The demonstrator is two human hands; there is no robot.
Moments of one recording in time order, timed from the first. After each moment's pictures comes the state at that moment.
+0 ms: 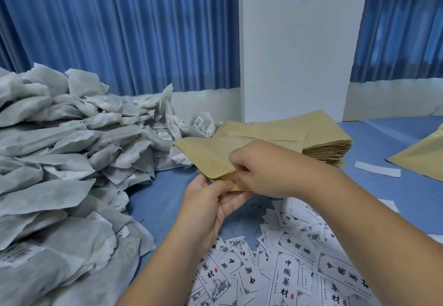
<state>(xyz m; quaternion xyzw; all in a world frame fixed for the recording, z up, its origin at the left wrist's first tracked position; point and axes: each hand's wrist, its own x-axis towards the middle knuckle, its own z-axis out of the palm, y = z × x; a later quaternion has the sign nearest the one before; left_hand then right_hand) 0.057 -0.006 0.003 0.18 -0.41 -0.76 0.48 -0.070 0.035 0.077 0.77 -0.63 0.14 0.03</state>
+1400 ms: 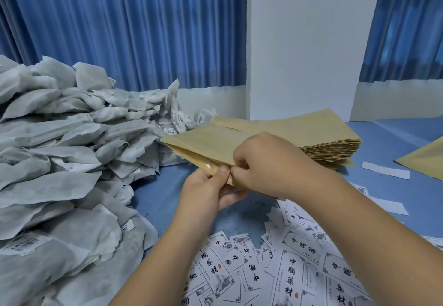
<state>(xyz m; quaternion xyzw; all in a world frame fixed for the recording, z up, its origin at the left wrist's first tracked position) 0.065 -0.010 0.002 0.23 -0.50 -0.68 0.49 -0.063 0.030 0.071 0.76 -0.61 0.17 0.15</state>
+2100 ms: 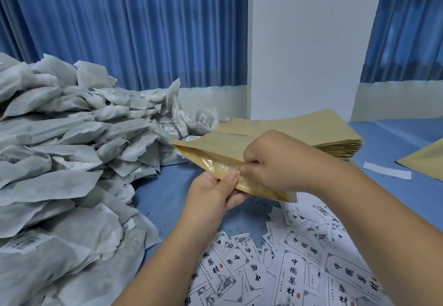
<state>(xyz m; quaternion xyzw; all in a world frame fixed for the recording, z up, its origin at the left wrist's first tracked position) 0.063 -0.015 -0.012 0.20 -0.56 -0.65 0.47 -0.071 0.038 0.083 0.77 -0.62 0.14 0.05</state>
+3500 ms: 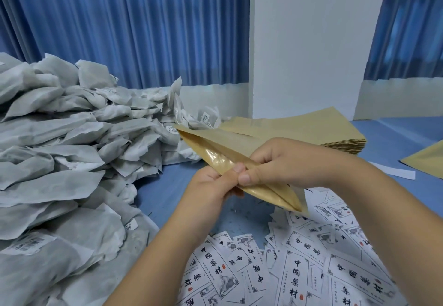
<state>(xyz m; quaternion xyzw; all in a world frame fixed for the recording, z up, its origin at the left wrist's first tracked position) 0.075 -0.006 0.010 0.19 -0.61 -0.62 0.46 -0.086 0.042 0.083 0.74 -0.56 0.23 -0.29</state>
